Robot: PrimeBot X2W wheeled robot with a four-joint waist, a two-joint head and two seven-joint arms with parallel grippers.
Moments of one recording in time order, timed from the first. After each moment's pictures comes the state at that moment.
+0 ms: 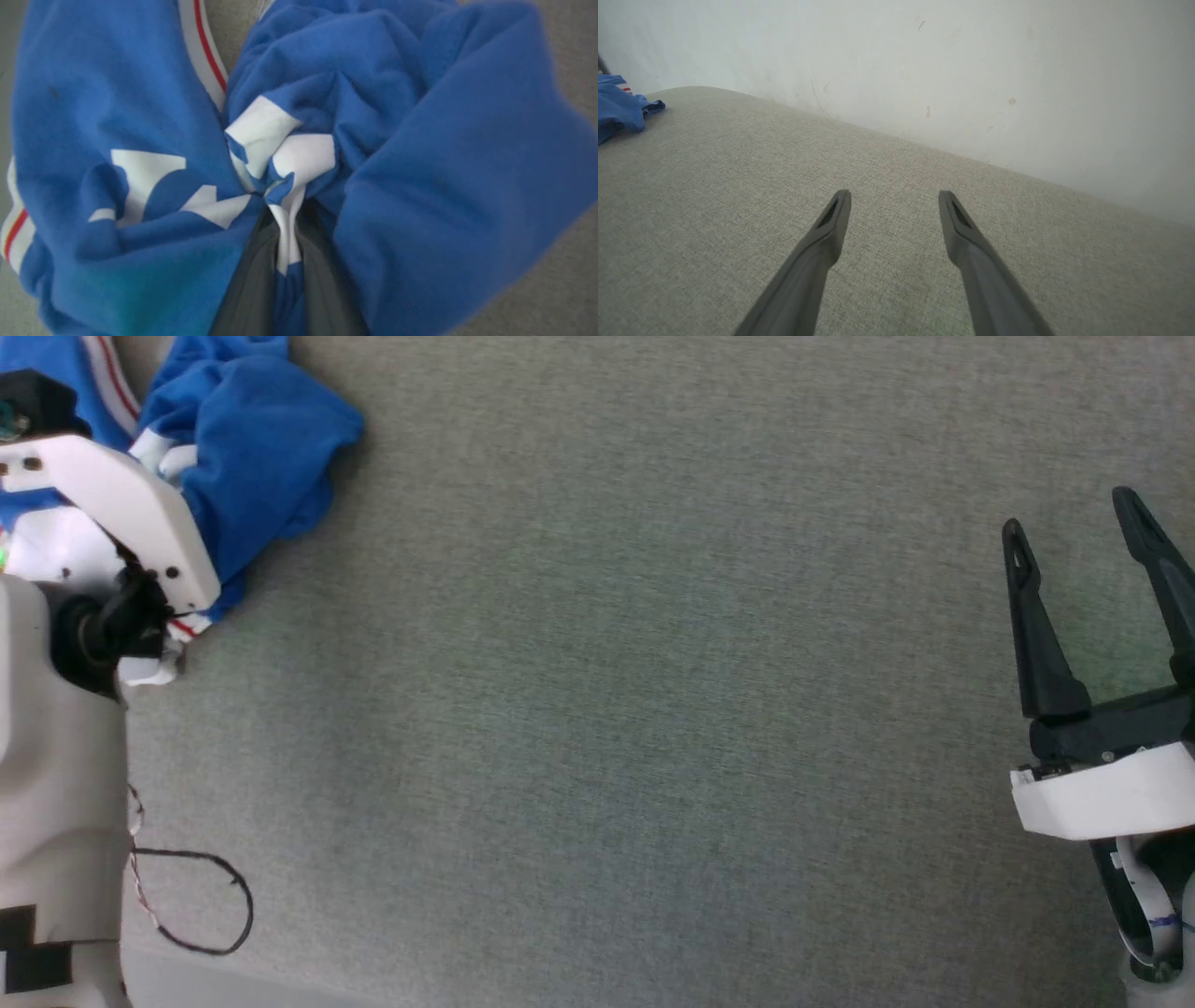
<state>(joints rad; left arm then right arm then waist) -0.80 0.38 -0.01 0.47 -0.45 -0.02 0.68 -0.18 -0.18 -0.01 -0.37 -0.02 0.13 0.05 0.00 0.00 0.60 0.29</state>
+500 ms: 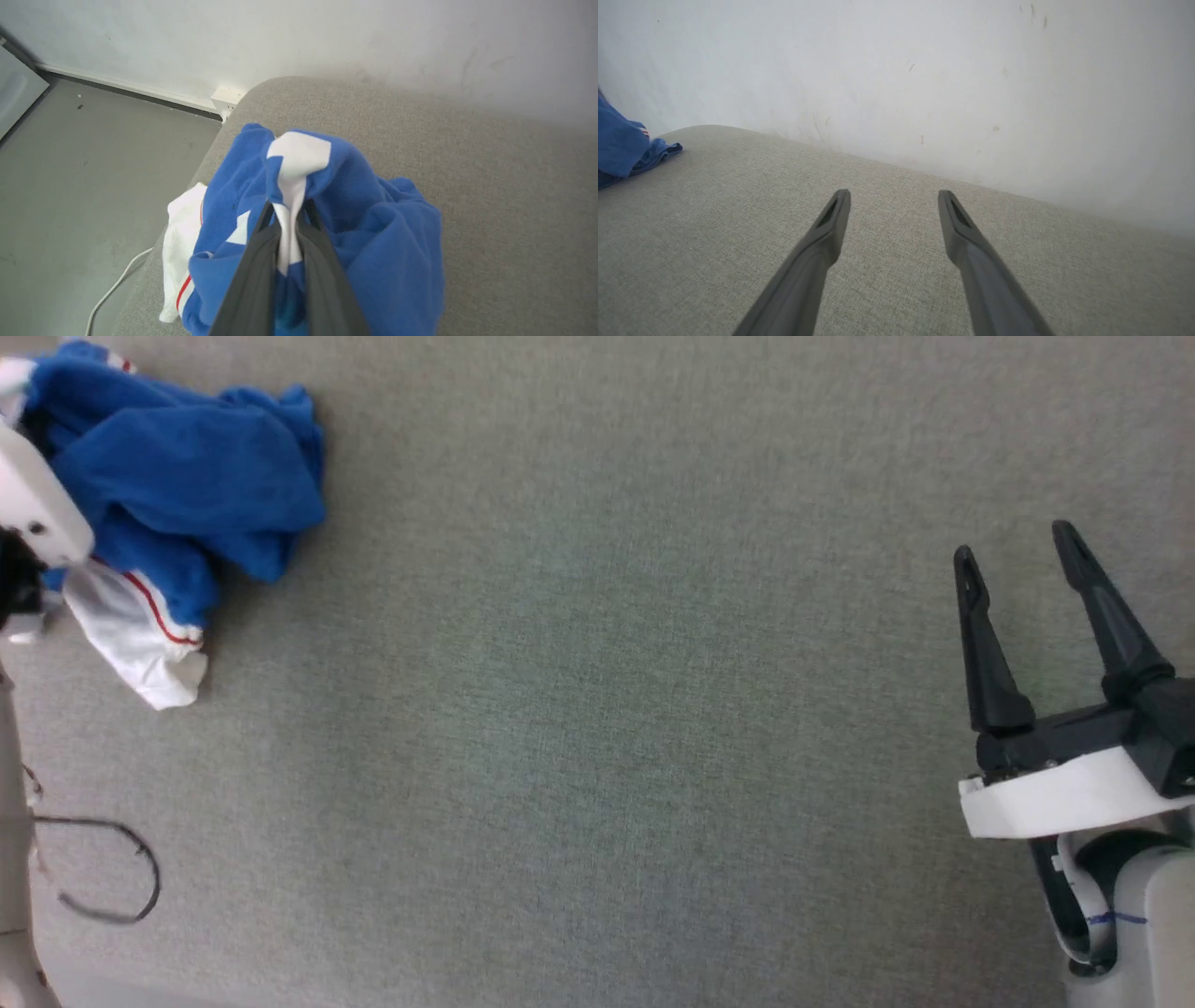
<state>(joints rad) -0.81 0.48 0.06 0.42 -0.43 0.01 0.54 -0.18 -0.10 0.00 -0.24 0.00 0.13 -0.04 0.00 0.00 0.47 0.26</state>
